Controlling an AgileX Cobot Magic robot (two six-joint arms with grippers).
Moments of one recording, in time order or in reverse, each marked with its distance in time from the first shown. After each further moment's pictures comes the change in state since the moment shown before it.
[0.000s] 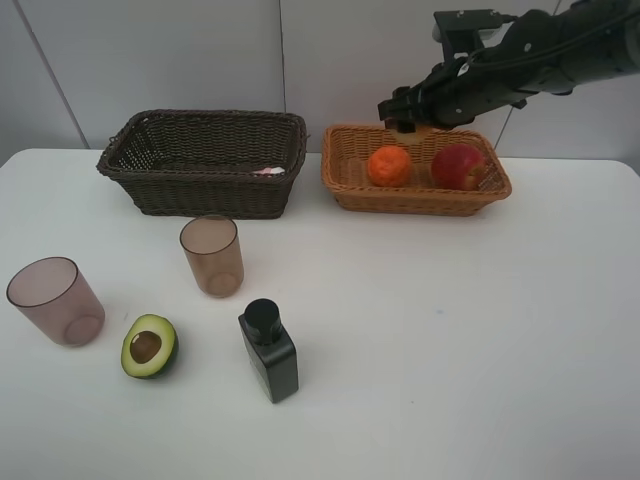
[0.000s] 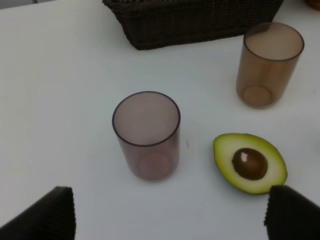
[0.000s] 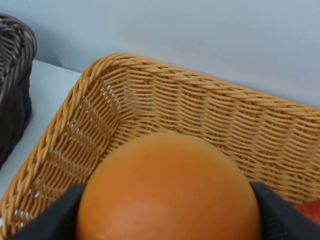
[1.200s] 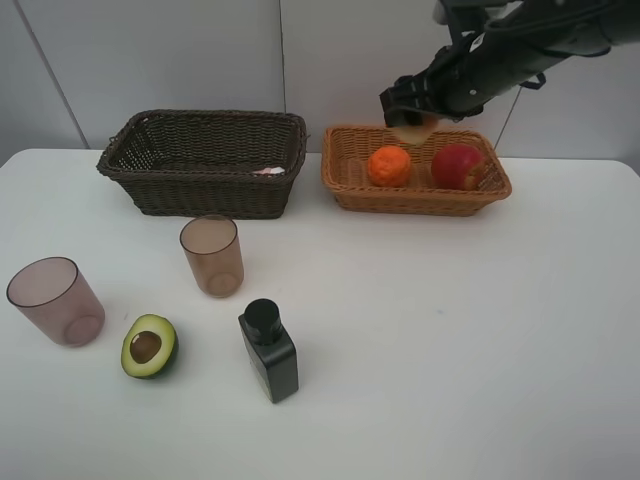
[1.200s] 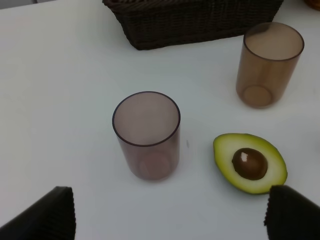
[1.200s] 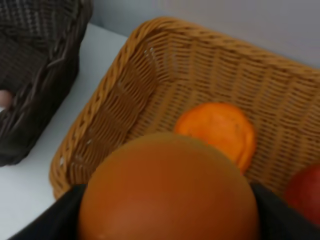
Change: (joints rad) left arm 0.000 0.000 0.000 0.000 0.000 0.000; right arm 0.020 -0.108 0.002 -0.008 0.198 0.000
